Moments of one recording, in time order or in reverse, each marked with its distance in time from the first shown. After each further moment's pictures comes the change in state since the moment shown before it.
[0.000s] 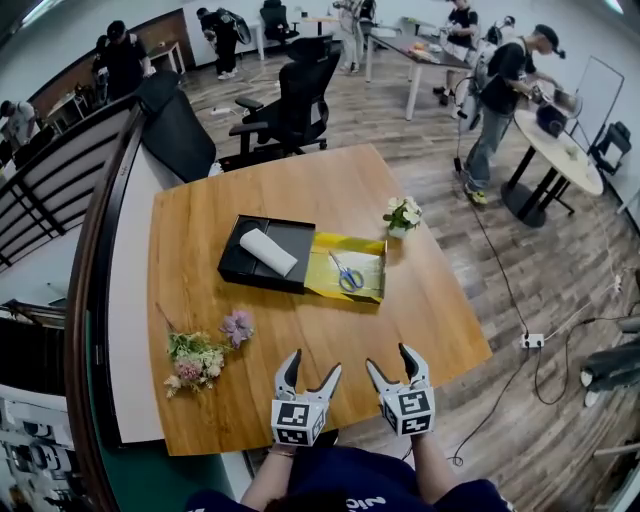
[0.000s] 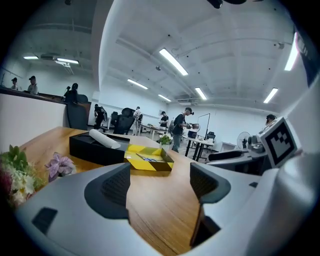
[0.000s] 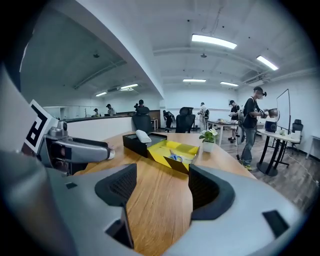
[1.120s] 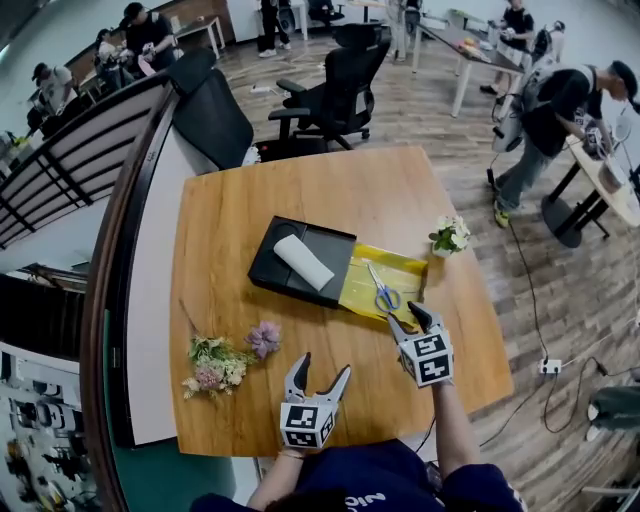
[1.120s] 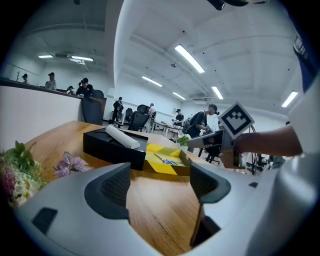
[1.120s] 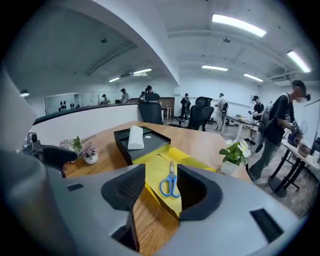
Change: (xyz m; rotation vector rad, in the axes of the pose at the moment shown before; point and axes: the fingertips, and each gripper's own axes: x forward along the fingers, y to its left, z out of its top) left arm 0.025 0.063 0.010 -0.099 0.035 0.138; right arm 0.154 -0.037 0.078 -0.133 0.171 0.148
